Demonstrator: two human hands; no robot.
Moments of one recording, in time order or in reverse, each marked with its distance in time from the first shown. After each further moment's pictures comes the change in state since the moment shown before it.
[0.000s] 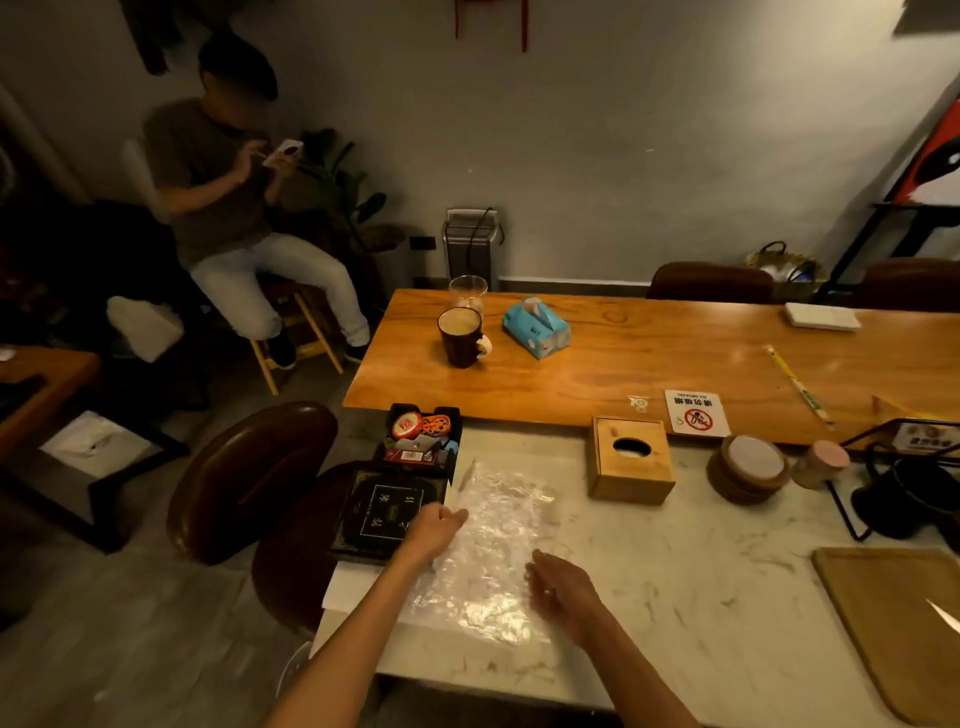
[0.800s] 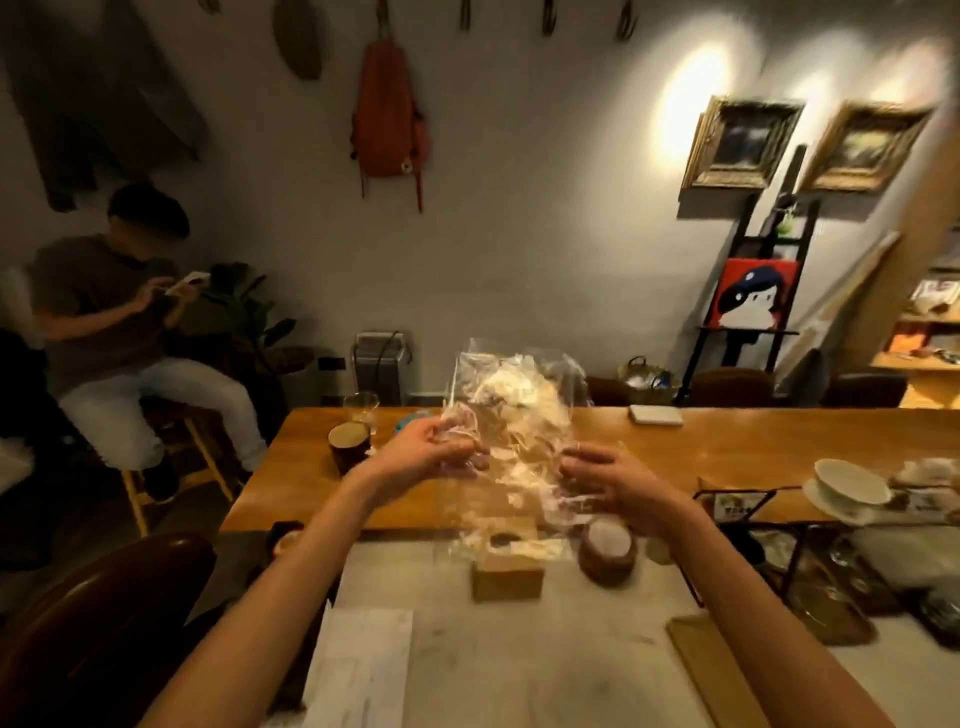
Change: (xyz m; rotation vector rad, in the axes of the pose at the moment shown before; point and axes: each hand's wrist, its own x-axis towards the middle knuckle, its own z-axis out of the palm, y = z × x) left_hand -0.122 0.263 -0.033 -0.405 -0.474 0.667; right_hand -0.181 -0.269 -0.133 -0.307 -0.197 -0.574
